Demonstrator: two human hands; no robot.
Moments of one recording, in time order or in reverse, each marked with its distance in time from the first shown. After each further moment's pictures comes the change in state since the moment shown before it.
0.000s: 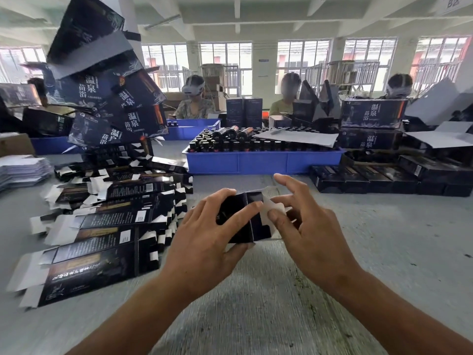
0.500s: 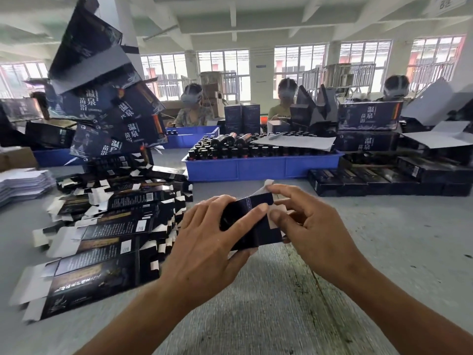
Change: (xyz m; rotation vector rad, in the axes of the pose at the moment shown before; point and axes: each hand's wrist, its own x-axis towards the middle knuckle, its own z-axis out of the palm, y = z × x) left_hand 0.005 0.006 -0.008 0.071 -0.018 0.060; right_hand 0.010 0.000 -0.014 0.225 -0.044 0.070
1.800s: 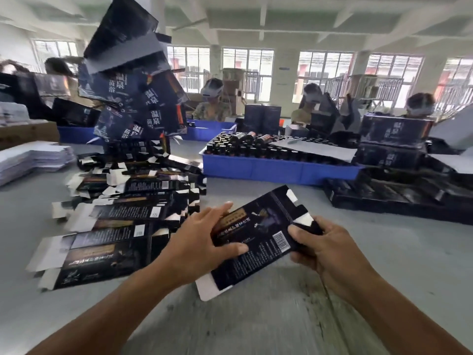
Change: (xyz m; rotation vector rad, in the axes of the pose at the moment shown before) left_hand -0.014 -0.039 0.005 -0.622 -0.329 -0.591; right_hand 0.007 0.050 0.012 0.542 -0.088 0.519
